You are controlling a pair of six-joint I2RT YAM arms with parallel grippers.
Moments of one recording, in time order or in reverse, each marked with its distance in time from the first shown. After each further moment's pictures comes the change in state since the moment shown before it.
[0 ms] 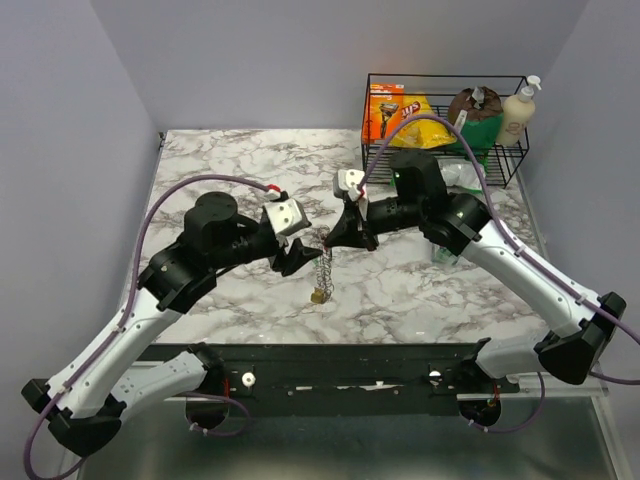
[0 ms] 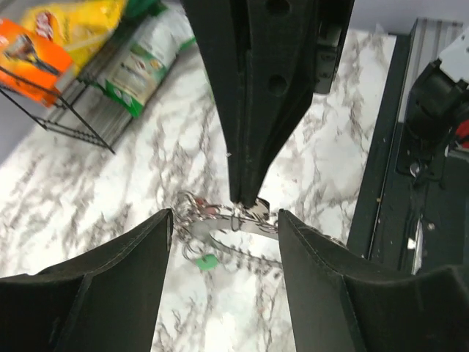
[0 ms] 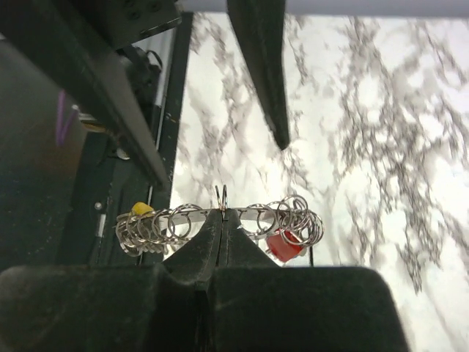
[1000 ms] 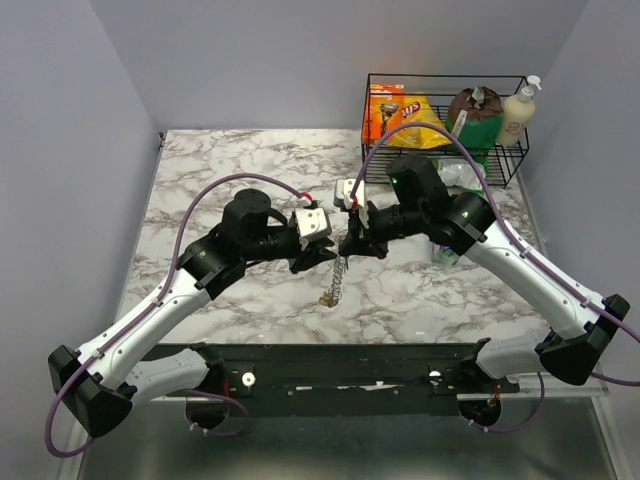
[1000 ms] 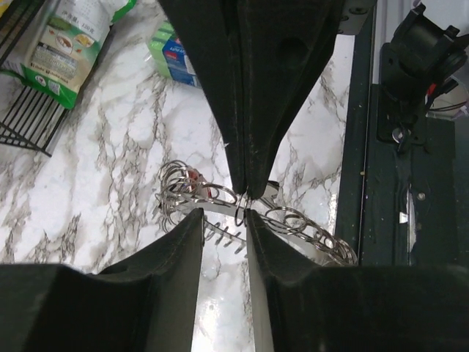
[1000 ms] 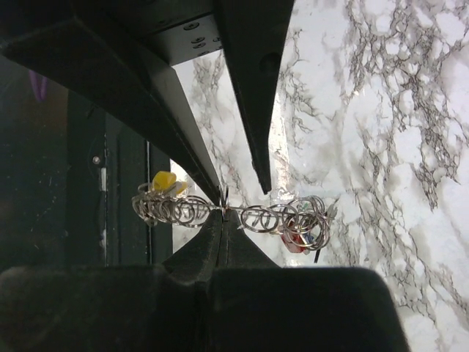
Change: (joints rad) left arm 0.000 0.151 -0.107 0.118 0.144 0.061; right arm 0.019 0.006 0.063 -0.269 0.177 -0.035
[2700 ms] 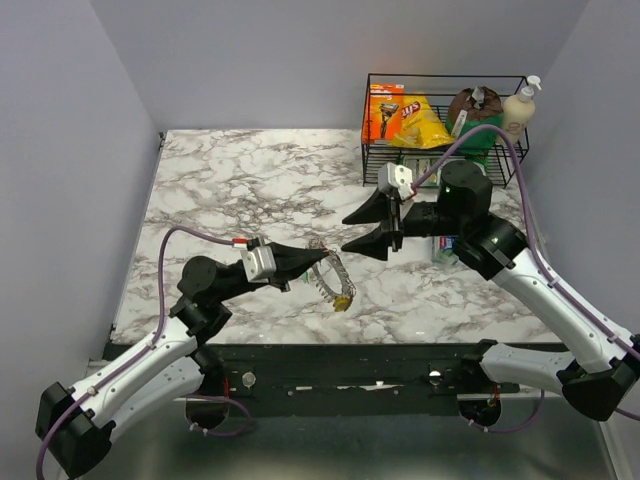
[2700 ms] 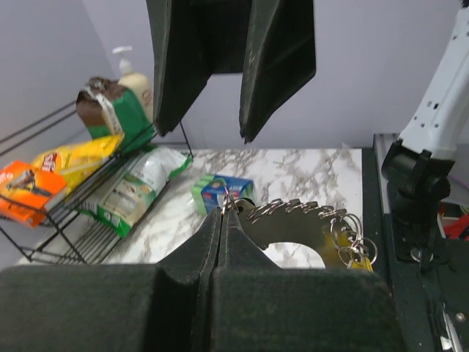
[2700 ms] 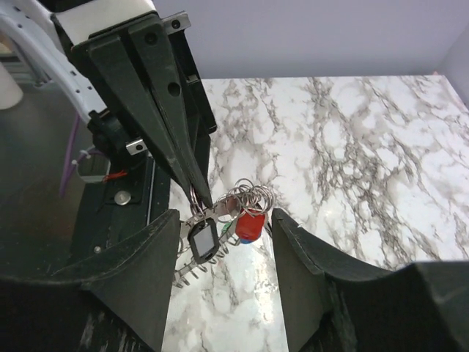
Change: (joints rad) left arm -0.003 -0.320 -0.542 0.907 -0.026 -0.254; right arm -0.098 -0.221 -0.254 0.528 -0.190 0.221
